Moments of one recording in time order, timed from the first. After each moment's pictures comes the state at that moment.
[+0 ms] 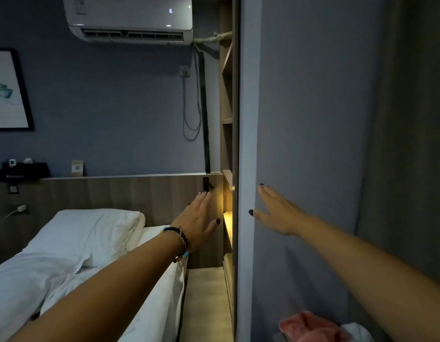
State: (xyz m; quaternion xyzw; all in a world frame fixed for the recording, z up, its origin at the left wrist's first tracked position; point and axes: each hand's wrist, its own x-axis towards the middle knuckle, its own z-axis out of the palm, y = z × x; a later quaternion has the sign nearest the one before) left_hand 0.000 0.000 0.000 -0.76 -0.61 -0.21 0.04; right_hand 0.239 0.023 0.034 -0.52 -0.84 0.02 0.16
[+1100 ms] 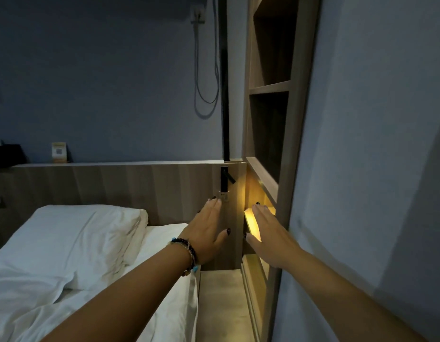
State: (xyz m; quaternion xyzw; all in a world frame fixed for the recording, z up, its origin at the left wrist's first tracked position) left_hand -0.160 0.346 -0.062 -0.76 -0.62 -0.22 -0.03; right_hand 0.034 0.365 -0.065 -0.51 -0.83 0.10 0.21
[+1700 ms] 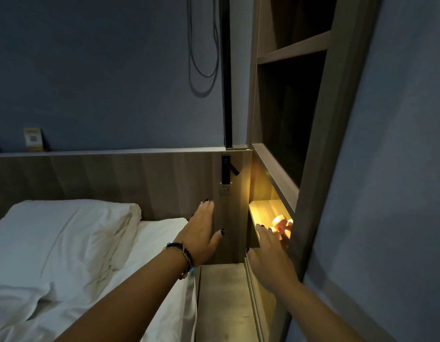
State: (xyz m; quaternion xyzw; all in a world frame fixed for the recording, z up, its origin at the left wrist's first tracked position) left_hand -0.186 0.509 -0.110 -0.72 -0.66 -0.21 -0.10; right_hand 0.002 0.505 -0.151 -0.59 -0.73 0.22 0.27
